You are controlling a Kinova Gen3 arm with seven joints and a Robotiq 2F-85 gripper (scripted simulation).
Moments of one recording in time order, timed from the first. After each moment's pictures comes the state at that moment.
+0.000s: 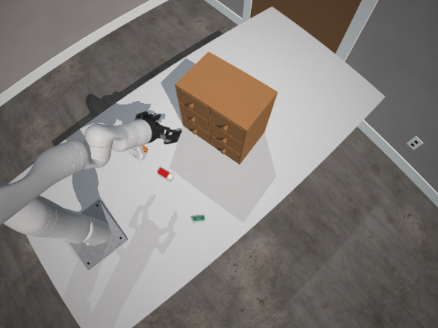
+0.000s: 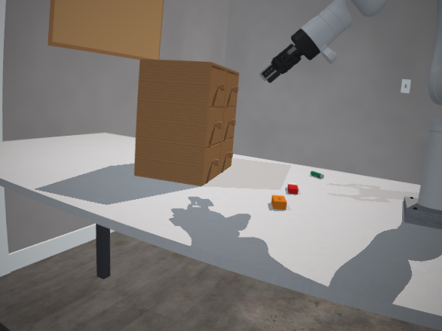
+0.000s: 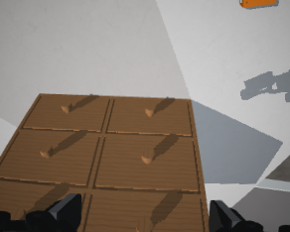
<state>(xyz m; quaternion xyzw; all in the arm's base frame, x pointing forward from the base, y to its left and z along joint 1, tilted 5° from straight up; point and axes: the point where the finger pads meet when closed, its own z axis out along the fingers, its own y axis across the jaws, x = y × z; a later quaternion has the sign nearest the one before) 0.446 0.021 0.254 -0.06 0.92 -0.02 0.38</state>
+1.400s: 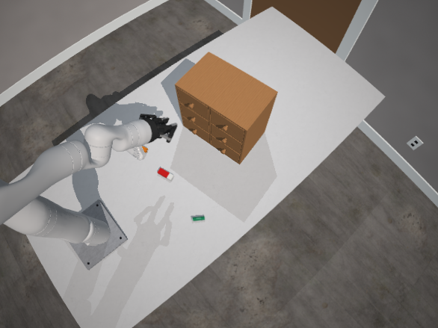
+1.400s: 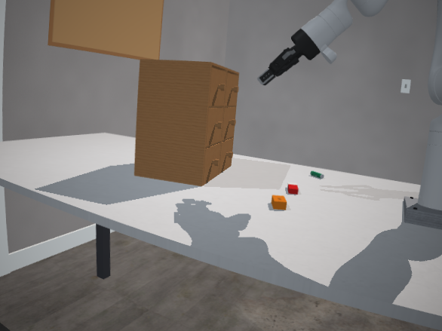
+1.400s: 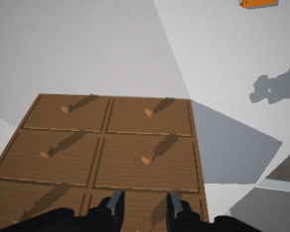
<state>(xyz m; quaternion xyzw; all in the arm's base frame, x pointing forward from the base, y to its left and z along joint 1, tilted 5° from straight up) 0.446 0.021 0.254 -0.06 0.92 -0.02 0.38</state>
